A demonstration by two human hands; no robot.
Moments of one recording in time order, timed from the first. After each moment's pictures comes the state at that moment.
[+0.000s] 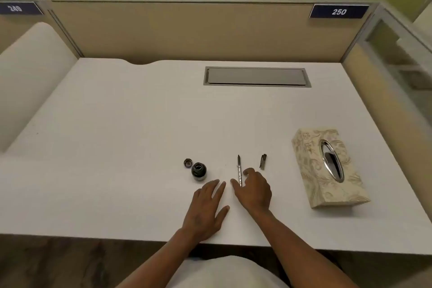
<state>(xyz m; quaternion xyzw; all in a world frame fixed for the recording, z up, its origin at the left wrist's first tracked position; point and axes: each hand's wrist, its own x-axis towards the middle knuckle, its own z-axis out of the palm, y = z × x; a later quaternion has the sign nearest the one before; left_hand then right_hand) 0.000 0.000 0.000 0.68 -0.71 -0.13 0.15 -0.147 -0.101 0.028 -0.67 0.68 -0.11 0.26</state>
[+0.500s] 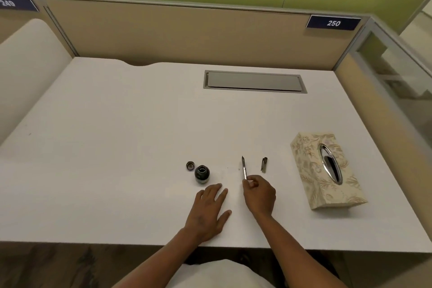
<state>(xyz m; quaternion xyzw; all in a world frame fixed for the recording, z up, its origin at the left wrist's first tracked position) 0.013 -0.002 0.001 0.65 -0.73 -0.15 0.12 -0.142 -0.088 0.033 -0.55 0.72 -0.27 0.32</state>
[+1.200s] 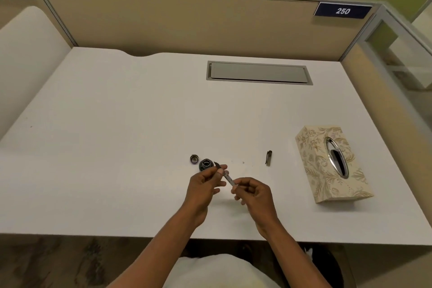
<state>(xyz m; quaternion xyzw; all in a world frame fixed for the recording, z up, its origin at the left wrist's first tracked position) 0.022 -0.020 0.106 0.60 -0.19 -0.59 0.51 -0.135 -0.043 0.098 -0.47 0.57 -0.30 0.60</state>
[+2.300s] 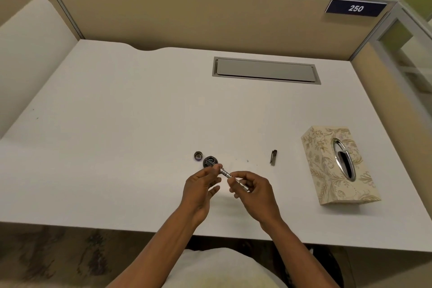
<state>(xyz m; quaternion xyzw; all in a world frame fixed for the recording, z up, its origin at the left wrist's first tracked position) 0.029 -0.015 0.110 0.56 -0.04 -0.61 0.56 -0.122 -0.048 0.112 -0.57 0.55 -0.27 0.55</state>
